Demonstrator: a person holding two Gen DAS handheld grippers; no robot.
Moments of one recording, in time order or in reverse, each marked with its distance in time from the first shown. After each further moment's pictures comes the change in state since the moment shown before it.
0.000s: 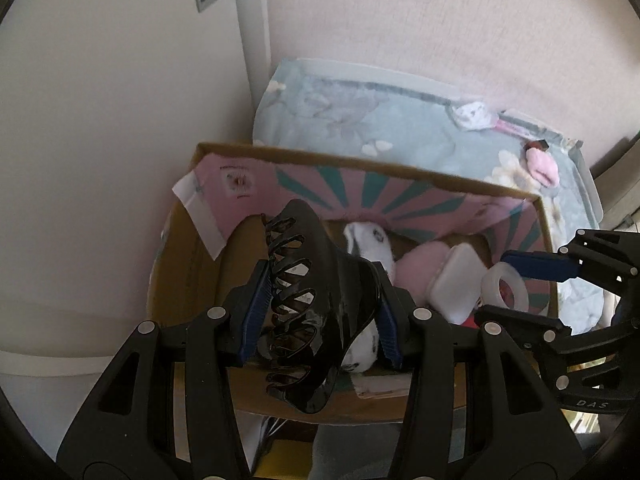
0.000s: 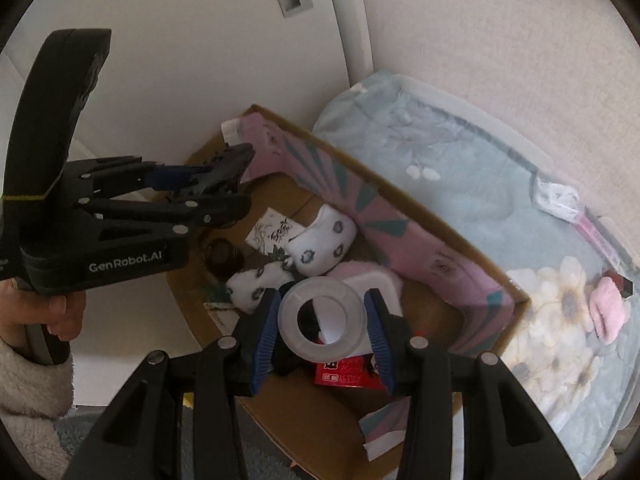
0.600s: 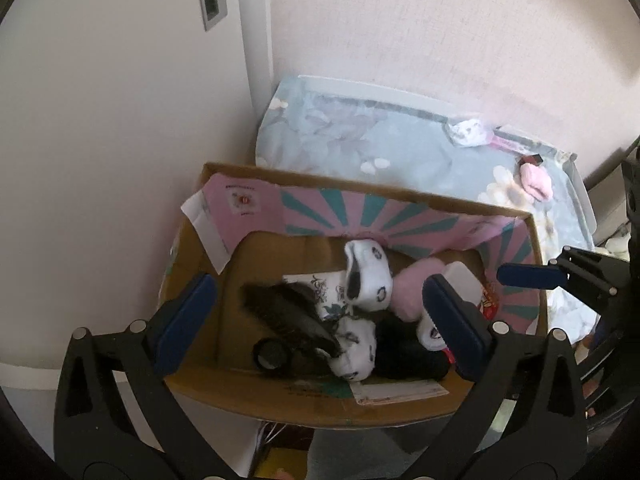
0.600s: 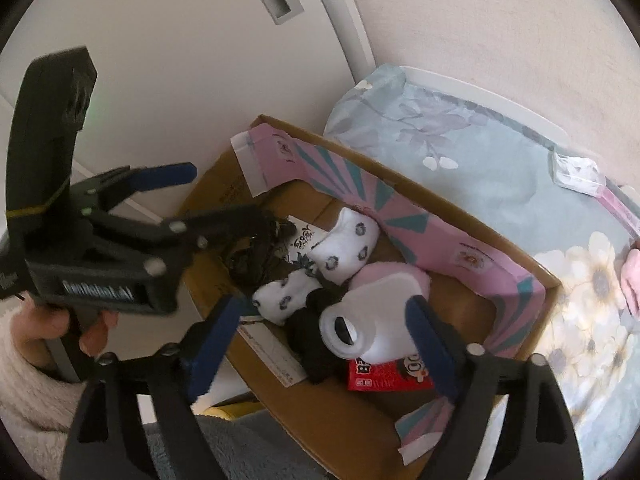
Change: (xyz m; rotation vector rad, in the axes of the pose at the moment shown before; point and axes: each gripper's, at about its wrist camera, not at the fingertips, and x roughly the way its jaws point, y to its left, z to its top) left arm -0.013 0.005 0.011 0.016 -0.055 -0.031; right arm 0.001 -0.008 0.002 0.108 -0.027 0.109
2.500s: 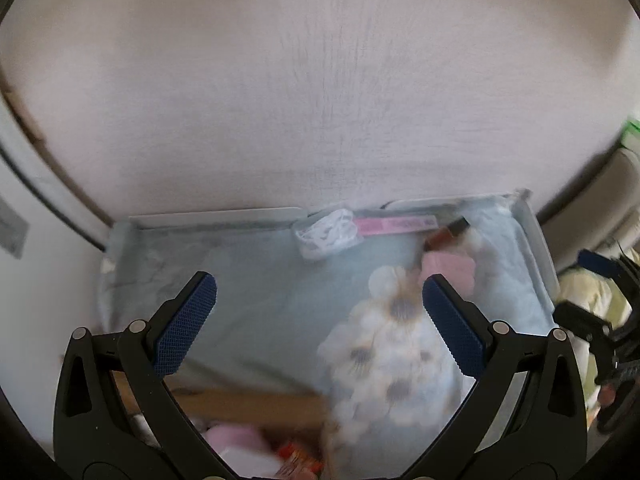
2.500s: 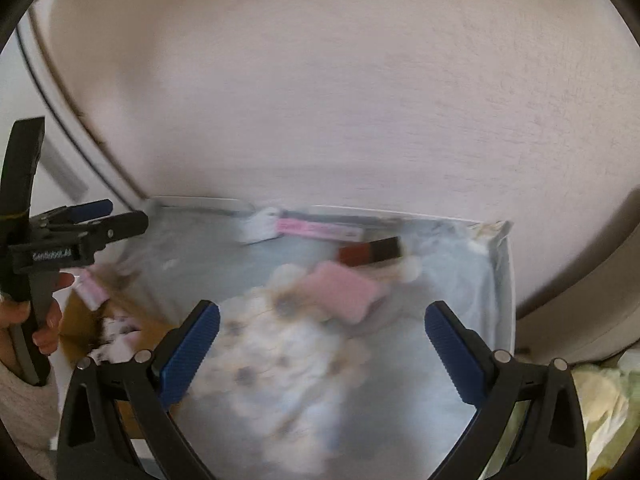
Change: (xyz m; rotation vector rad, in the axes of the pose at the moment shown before) left arm 0.053 -0.242 0.145 0.170 -0.052 -0.049; right arm -0.173 -0.260 -0.047 0.320 -0.277 -0.372
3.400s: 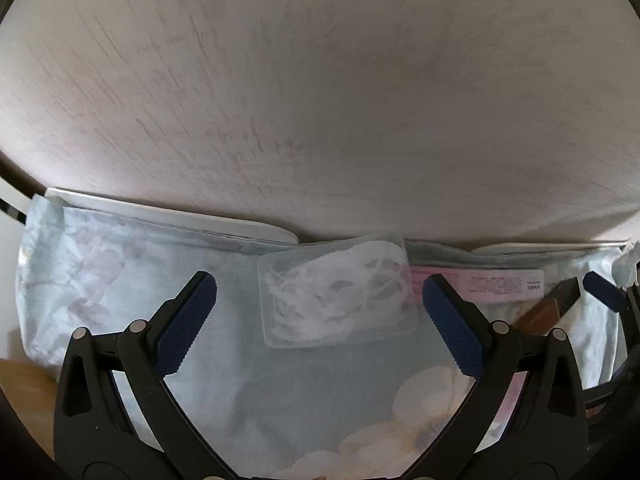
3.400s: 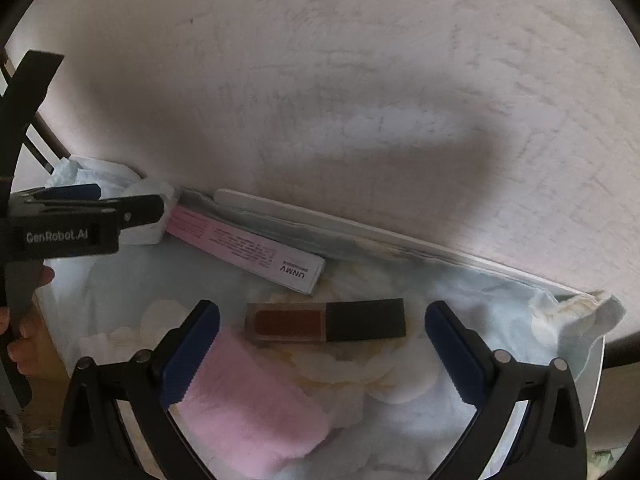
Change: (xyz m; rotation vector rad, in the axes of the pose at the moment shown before) left arm 0.182 -0.016 0.026 -0.149 0.143 0.126; right arm 0.177 -0.024 0.027 -0.134 0.120 -0.040
